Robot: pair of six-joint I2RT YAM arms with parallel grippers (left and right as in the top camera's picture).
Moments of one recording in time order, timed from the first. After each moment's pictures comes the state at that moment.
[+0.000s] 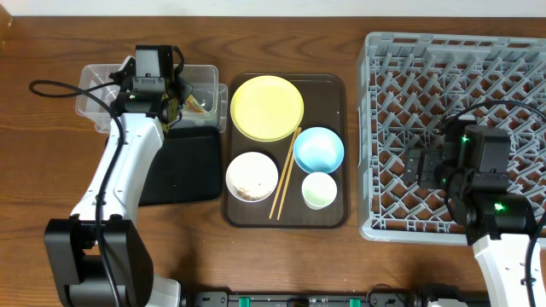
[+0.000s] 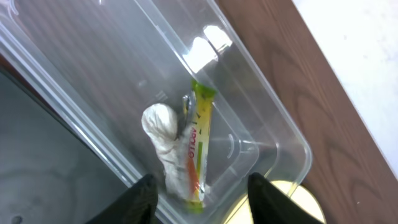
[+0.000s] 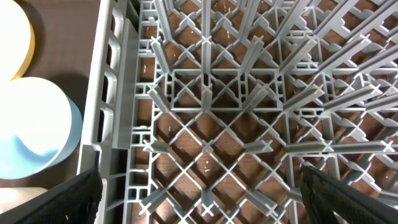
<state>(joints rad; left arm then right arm) -0.02 1.65 1.27 -0.55 -0.17 -0.95 -0.02 1.01 0.85 -0.71 -0.01 0.05</state>
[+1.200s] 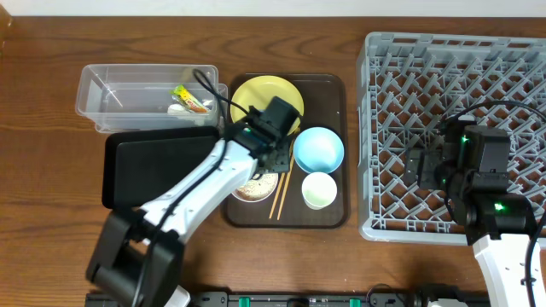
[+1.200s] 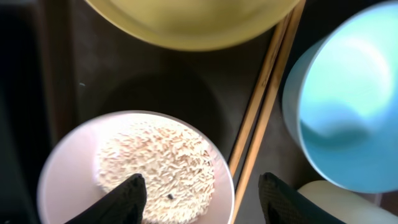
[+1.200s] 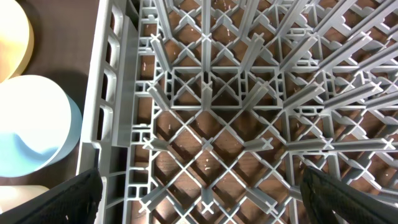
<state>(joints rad) -0.60 1.70 1.19 -0.79 -0.08 -0.62 -0.02 1.01 0.85 -0.71 -0.01 0.05</state>
